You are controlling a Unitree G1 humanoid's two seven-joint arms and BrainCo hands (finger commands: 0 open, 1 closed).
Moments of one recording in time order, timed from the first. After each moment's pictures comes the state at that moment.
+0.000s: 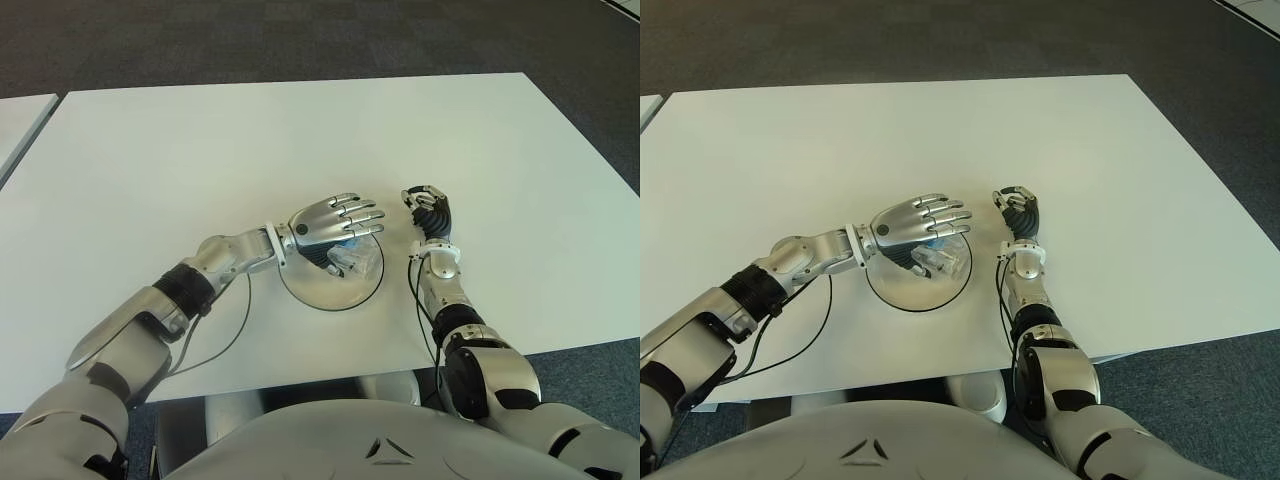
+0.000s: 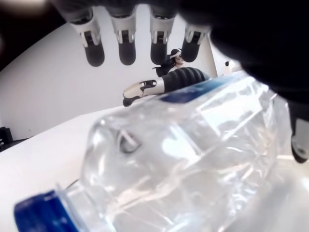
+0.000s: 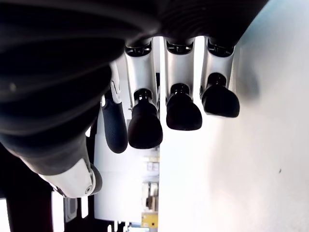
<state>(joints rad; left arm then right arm) -0.53 0.48 -0.73 0.43 1.24 -0.54 0.48 -0.44 -0.09 -0.13 1.02 -0.02 -0.52 -0.20</state>
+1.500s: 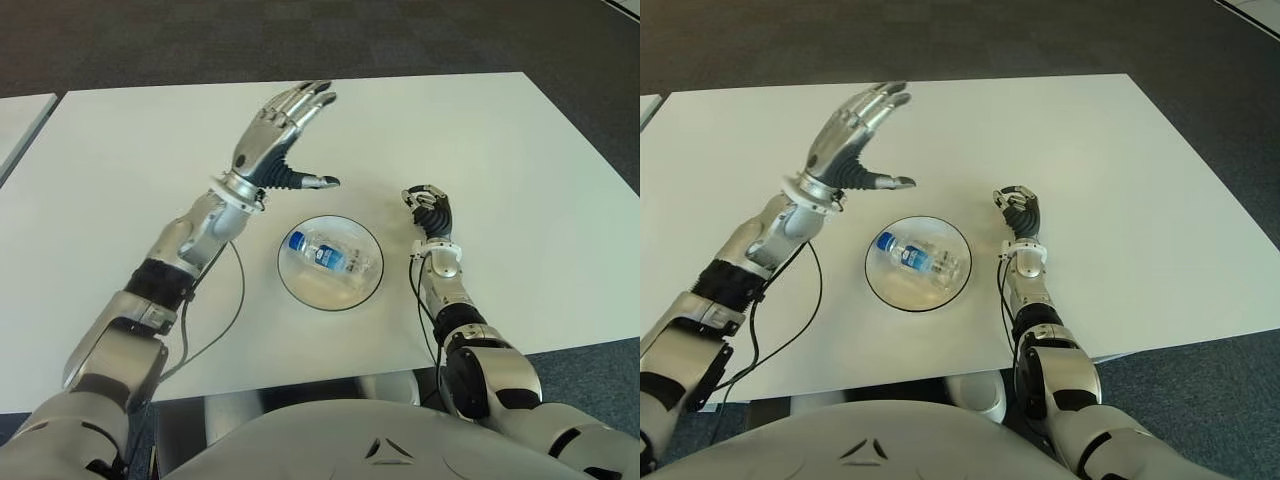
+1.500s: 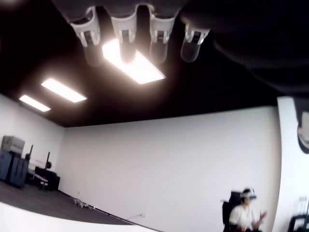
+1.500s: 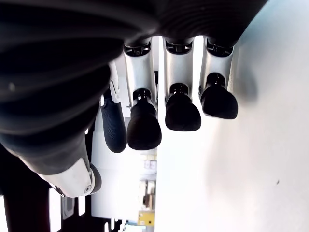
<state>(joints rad) -0.42 0.47 -0.29 0.32 0.54 -0.57 0.37 -0.44 -0.09 -0.13 1.00 -0.02 -0.51 -0.18</state>
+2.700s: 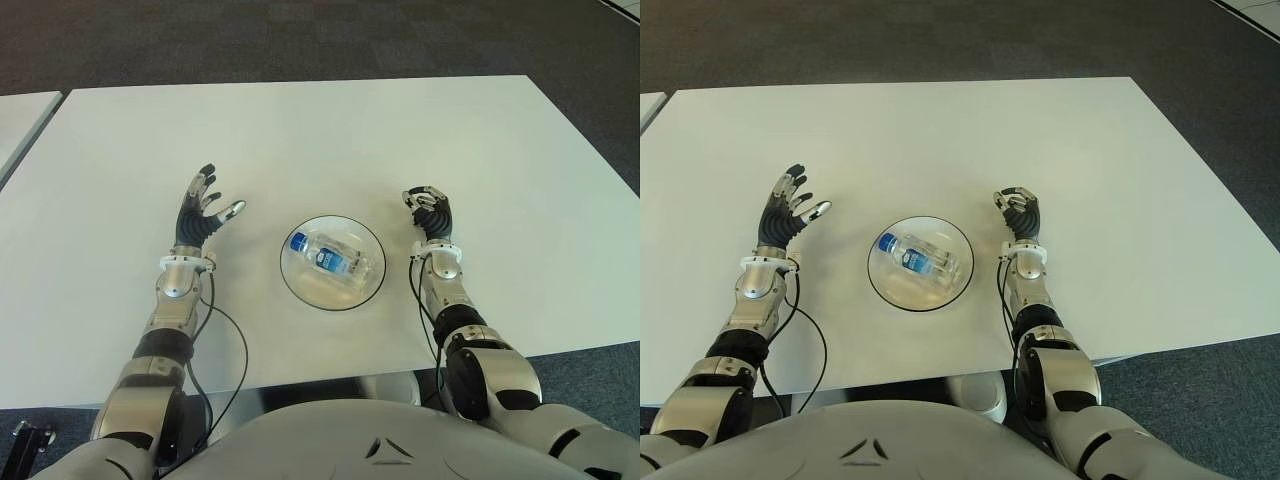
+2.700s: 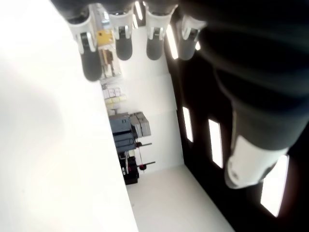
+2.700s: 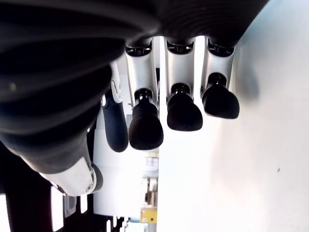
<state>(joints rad) -0.19 0.23 0.11 0.78 -0.11 -0.65 -0.02 -0.43 -0.09 -0.13 1.01 -0.02 -0.51 -0.16</state>
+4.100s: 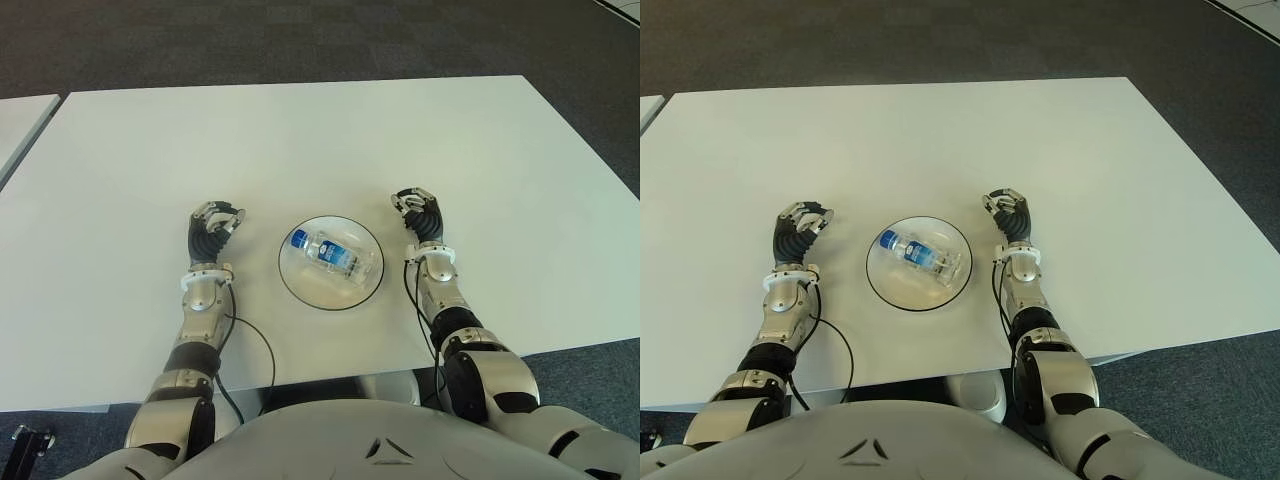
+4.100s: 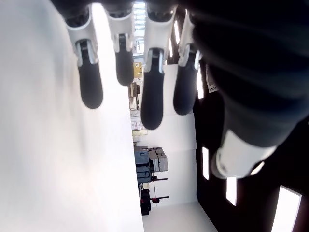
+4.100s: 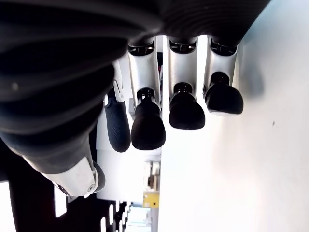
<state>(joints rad) -0.15 0.11 0.16 0.75 -0.01 -0.58 0.17 -0.42 -0.08 -0.11 1.01 -0.03 -0.54 -0.11</state>
